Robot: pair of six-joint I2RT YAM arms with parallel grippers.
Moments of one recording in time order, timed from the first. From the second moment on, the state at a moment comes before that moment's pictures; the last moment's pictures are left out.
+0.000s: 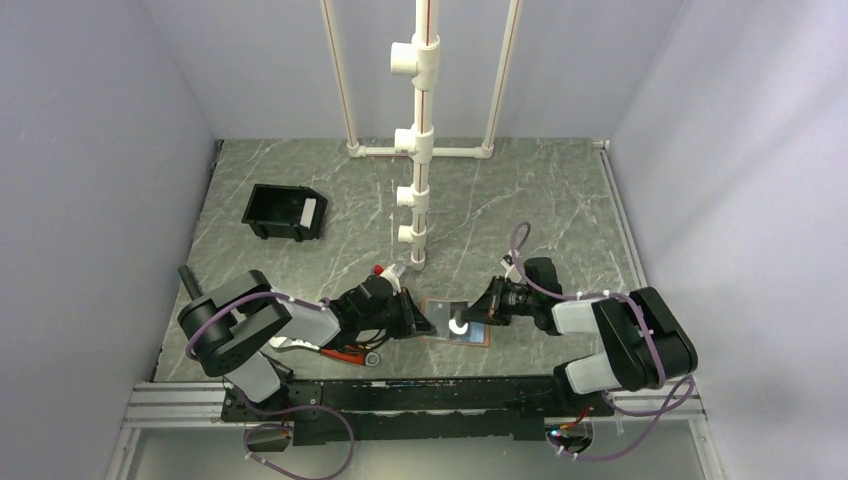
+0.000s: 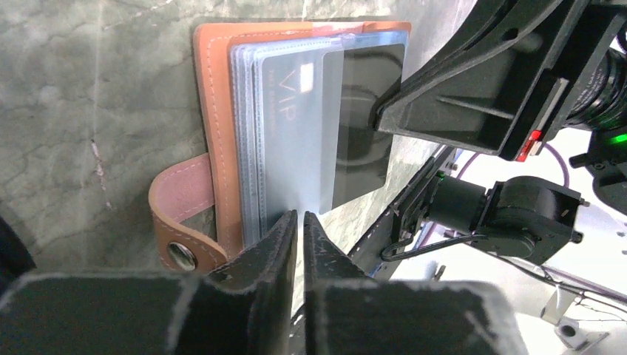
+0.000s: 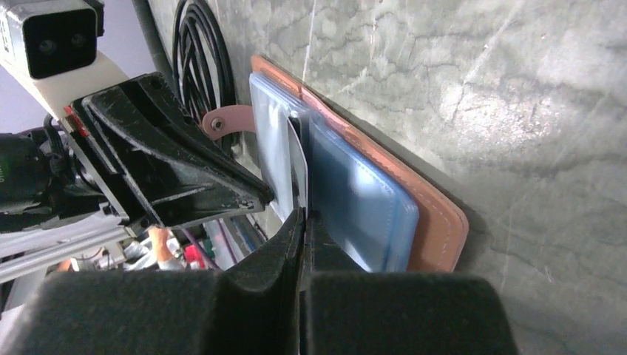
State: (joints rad) left arm -0.92 1.59 0.42 0.60 0.24 -1.17; right arm 0.27 1.42 0.24 0.40 -0.80 0.81
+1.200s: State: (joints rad) left arm -0.91 1.59 0.64 0.14 0.08 -1.02; right arm 0.44 1.44 0.23 0.54 -0.58 0.96
